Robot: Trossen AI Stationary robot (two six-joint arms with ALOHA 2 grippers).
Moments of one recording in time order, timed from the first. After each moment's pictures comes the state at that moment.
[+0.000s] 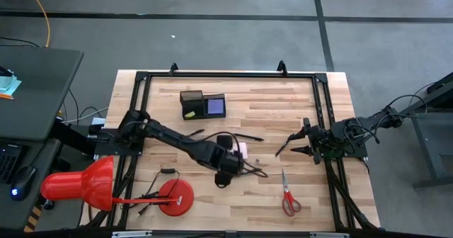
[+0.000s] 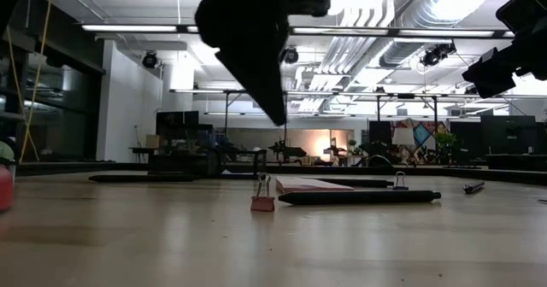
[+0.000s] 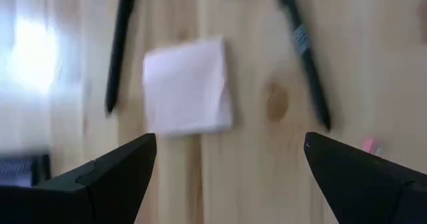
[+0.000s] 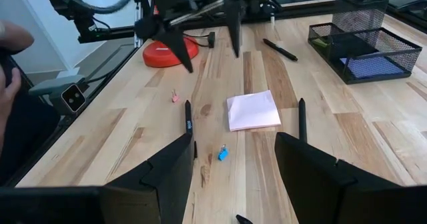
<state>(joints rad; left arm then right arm) -0.19 2.05 1.62 -0.82 -0.35 -0.16 0.35 0.01 0.14 -0.39 0.20 0.20</state>
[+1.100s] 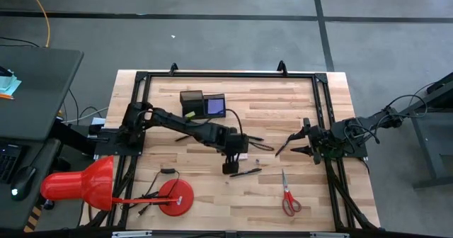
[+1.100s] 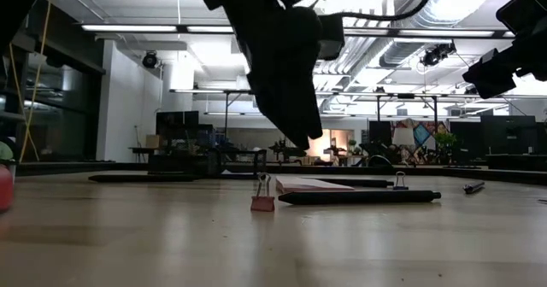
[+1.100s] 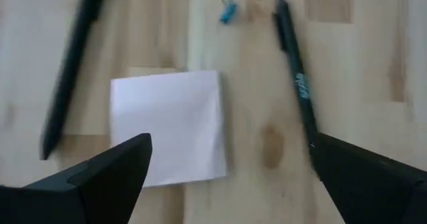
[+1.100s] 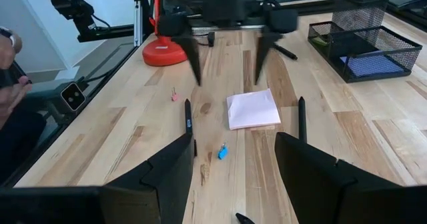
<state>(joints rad) 0.00 2.06 1.52 -0.58 0.00 -0.16 0.35 0.01 0.14 -0.40 0.20 0.20</state>
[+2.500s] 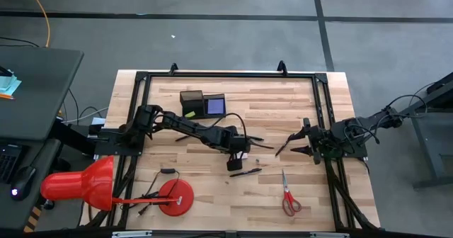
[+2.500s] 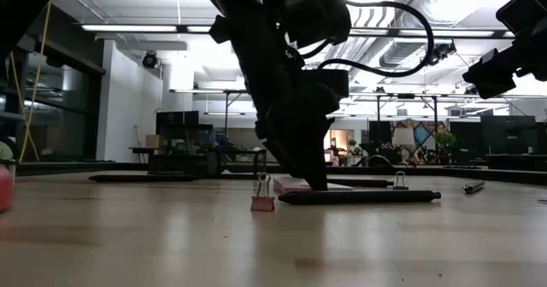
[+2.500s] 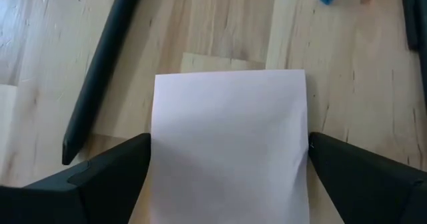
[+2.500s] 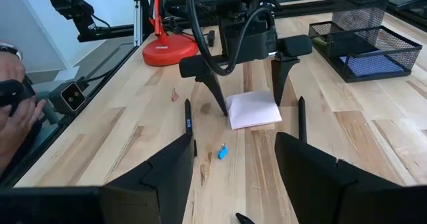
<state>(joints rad) 0.01 2.17 1.51 -0.52 -0.15 -0.22 0.35 0.01 0.14 -0.40 0.20 0.20</state>
